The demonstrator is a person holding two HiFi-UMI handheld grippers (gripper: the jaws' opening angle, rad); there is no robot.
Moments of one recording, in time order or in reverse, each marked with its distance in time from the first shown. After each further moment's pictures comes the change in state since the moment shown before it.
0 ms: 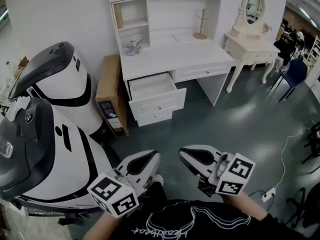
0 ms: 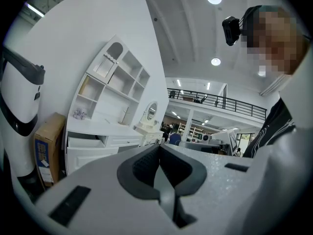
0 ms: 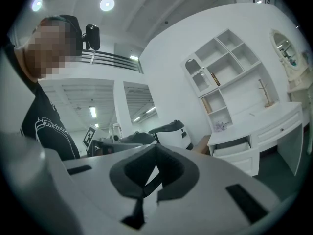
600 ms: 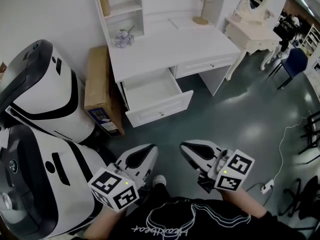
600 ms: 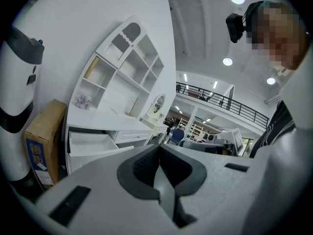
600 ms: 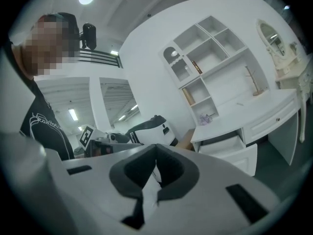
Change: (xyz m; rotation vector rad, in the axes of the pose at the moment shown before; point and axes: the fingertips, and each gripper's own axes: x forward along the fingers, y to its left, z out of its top) left arm 0.090 0.177 0.020 -0.106 0.108 -0.010; right arm 0.116 -0.150 -0.003 0.115 0.060 -0.152
